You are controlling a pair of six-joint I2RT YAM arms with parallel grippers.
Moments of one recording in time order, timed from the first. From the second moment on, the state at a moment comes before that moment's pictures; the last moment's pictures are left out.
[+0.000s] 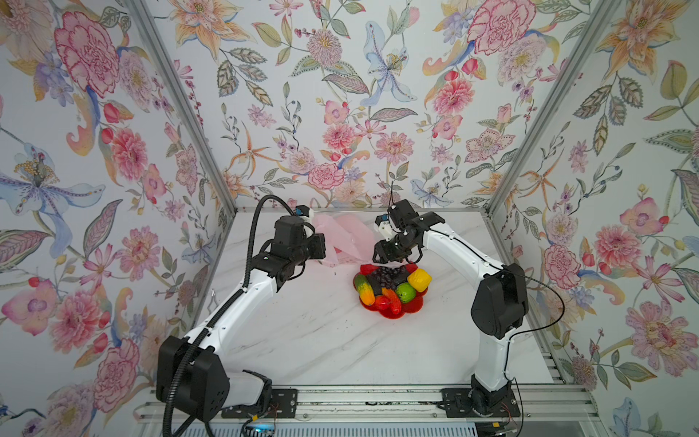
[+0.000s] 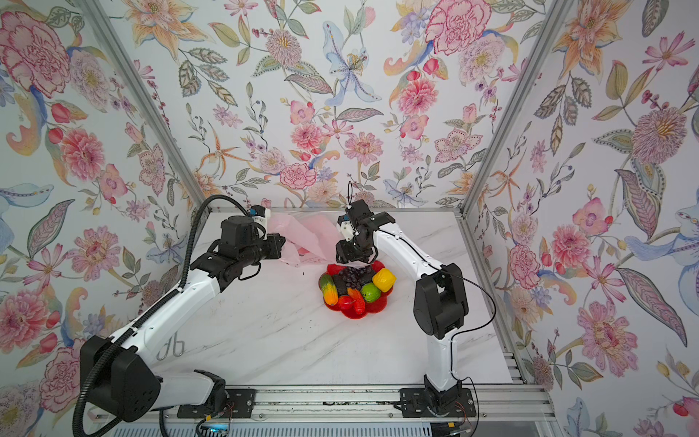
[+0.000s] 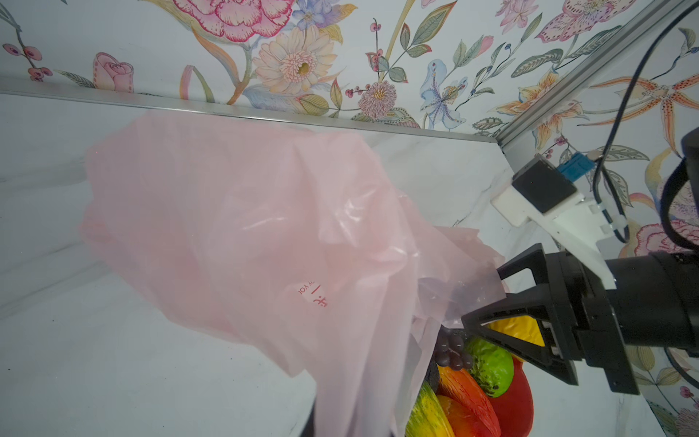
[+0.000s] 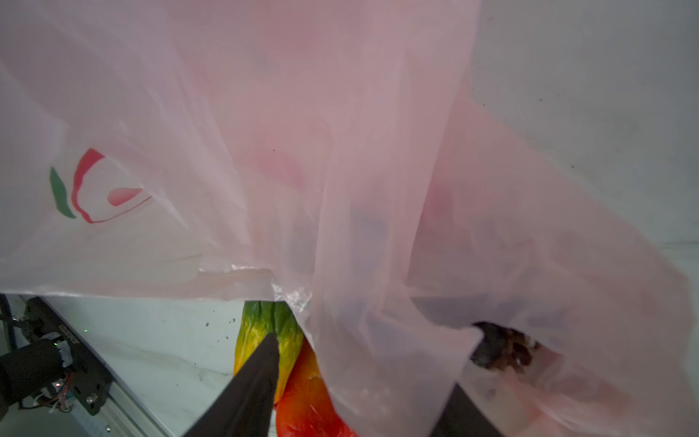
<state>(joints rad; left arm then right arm) -0.36 1.35 1.13 -0.33 0.12 -0.35 0.52 1.98 1.79 -0.96 -0.29 0.12</state>
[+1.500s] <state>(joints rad) -0.49 0.98 0.85 -0.53 -0.20 -0.31 0.33 2.23 1.81 -0.23 -0.80 1.06</state>
